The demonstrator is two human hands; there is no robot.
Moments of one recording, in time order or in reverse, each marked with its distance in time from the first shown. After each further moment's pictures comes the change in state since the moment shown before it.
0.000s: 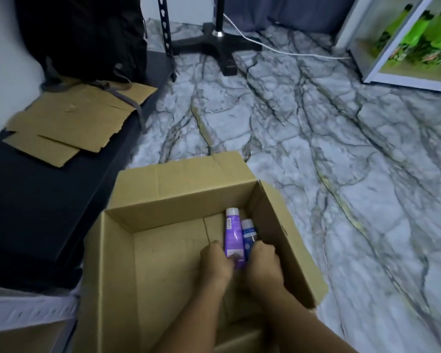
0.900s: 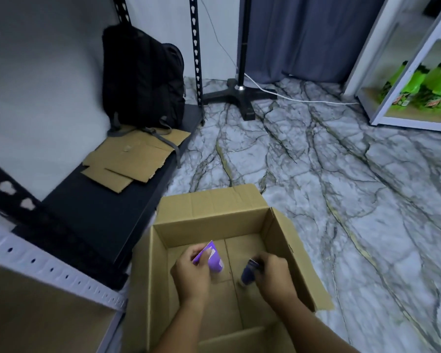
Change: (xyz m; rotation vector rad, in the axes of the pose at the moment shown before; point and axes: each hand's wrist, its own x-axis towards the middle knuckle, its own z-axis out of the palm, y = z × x) left_hand -0.087 0.008 -0.110 -0.509 0.501 0.156; right_hand -0.053 -0.004 -0.037 0.310 0.107 -0.331
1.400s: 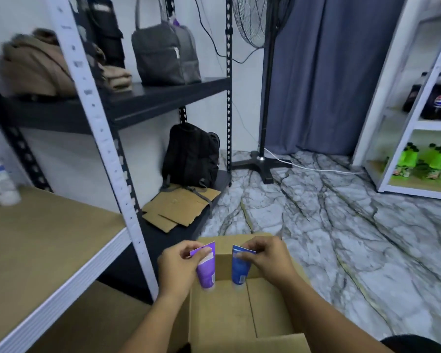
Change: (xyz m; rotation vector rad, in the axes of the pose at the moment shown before) left_hand -0.066 0.143 -0.164 -0.058 -0.014 0.310; right_hand -0.090 -0.140 -0.093 0.372 0.008 -0.492
